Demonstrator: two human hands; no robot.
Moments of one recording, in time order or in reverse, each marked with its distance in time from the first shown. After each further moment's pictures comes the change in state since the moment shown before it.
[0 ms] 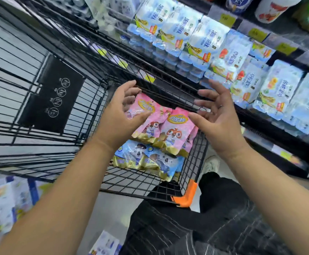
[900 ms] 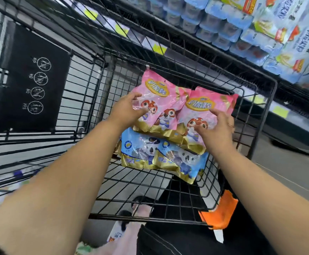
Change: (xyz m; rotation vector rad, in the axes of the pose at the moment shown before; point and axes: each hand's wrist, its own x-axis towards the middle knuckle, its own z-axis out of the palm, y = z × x) left_hand 0.108 -0.194 0.027 0.424 -0.252 -0.358; right_hand 0.033 0.191 0.068 -0.430 0.189 0.590
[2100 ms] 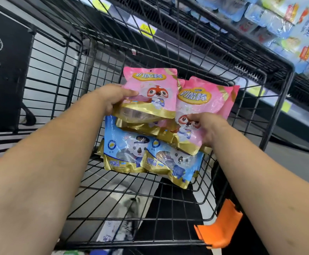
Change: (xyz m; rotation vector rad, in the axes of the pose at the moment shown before) left_hand 0.074 -0.013 0.021 -0.654 -0.299 -0.545; right_hand 0.063 0.011 0.032 0.557 -0.182 0.705
